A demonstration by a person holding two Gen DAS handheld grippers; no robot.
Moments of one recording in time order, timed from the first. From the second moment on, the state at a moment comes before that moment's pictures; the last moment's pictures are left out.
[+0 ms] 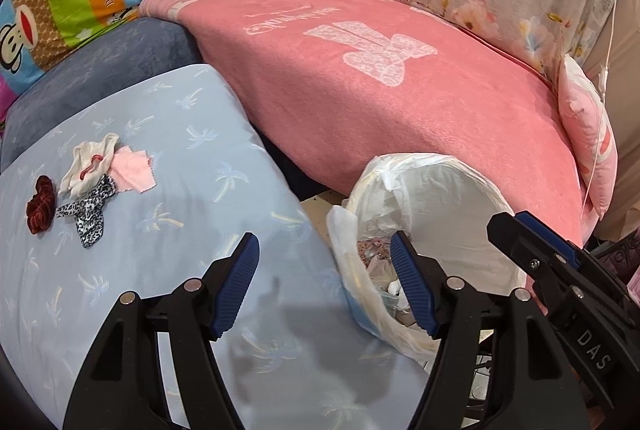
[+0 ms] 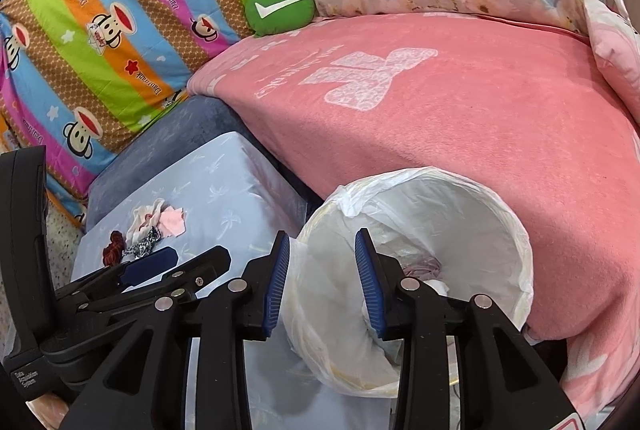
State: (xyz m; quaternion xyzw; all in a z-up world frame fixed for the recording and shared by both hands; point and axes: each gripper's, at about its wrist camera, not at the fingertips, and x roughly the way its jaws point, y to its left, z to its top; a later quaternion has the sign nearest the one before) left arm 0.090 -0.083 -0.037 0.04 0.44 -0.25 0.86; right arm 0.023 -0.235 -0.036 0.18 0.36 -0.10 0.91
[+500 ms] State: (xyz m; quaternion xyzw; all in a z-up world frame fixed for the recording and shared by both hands) left arm 0.121 -0.006 -0.052 -0.01 0.46 -0.19 0.87; right arm 0.064 -0.171 -0.042 0.15 0.38 -0.05 0.91
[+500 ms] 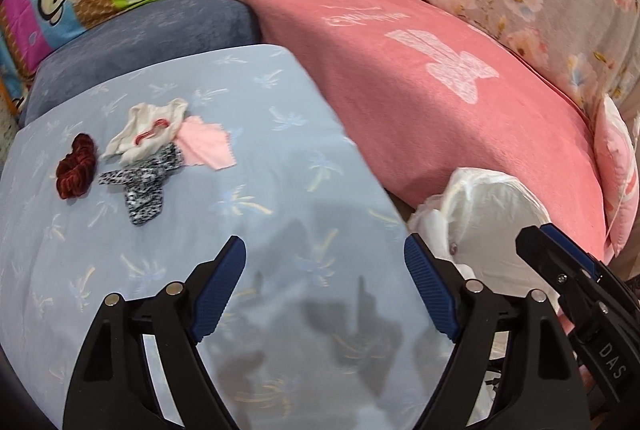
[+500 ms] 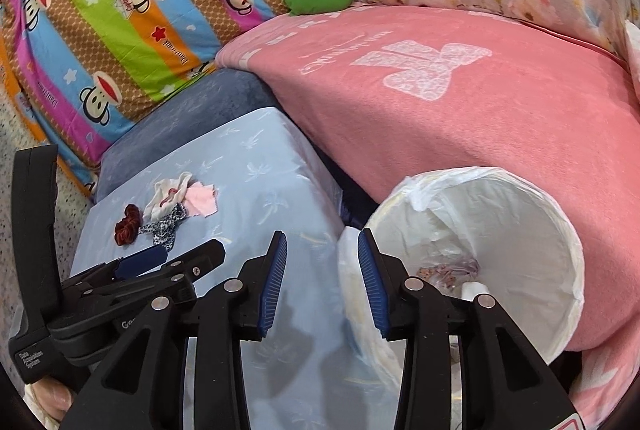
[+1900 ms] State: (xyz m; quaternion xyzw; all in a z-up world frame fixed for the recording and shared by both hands) left arm 0.232 0.125 -0.120 -0.08 0.51 -0.11 0.85; right arm 0.260 -0.017 -0.126 0.10 0.47 0.04 0.88
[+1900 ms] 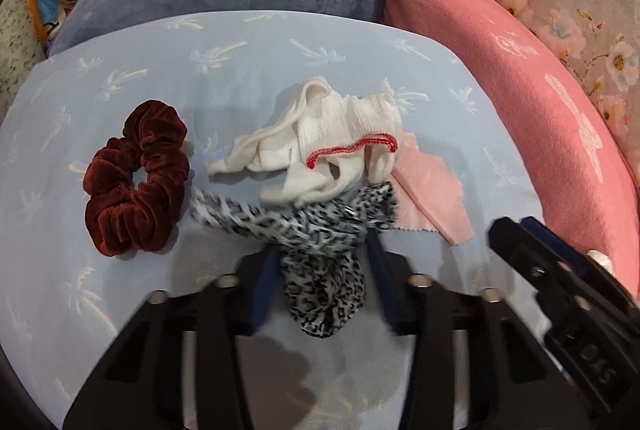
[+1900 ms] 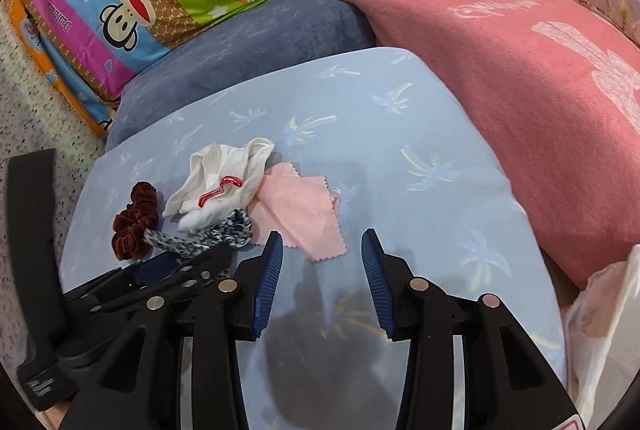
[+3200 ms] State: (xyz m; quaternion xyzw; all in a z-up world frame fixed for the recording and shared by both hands) left arm 0.168 0.099 -0.083 -0.09 0.50 -0.14 0.85; right arm 0.177 -0.045 -0.092 0.13 0.44 0.03 0.89
